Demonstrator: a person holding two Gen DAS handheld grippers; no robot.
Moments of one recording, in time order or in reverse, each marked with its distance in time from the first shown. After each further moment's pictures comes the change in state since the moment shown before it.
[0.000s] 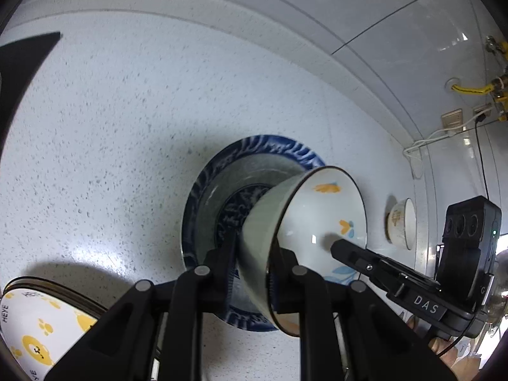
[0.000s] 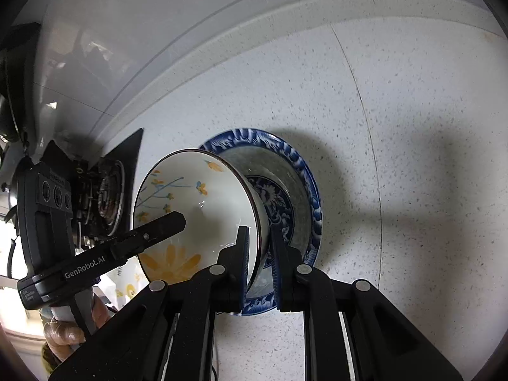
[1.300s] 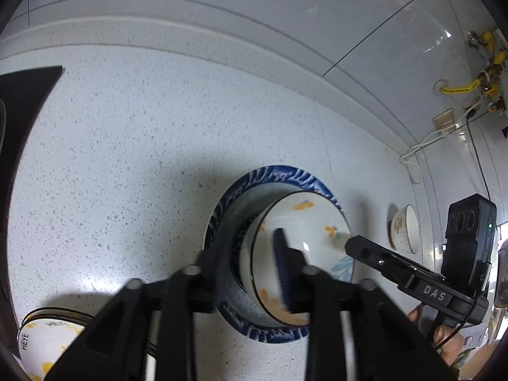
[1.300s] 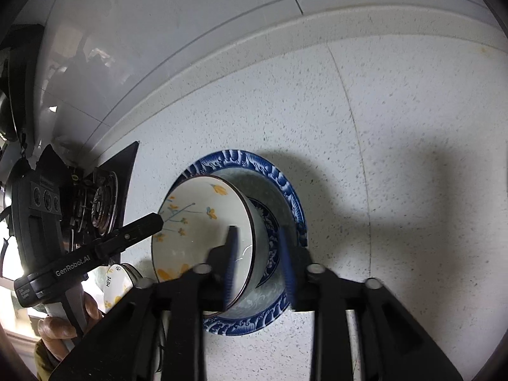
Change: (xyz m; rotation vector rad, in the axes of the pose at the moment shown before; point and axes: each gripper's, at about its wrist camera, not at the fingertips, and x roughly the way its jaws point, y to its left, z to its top) left arm -0.021 -0.003 0.008 0.093 -0.126 -0.002; right arm -0.024 -0.001 0.002 -0.039 -0.127 0.004
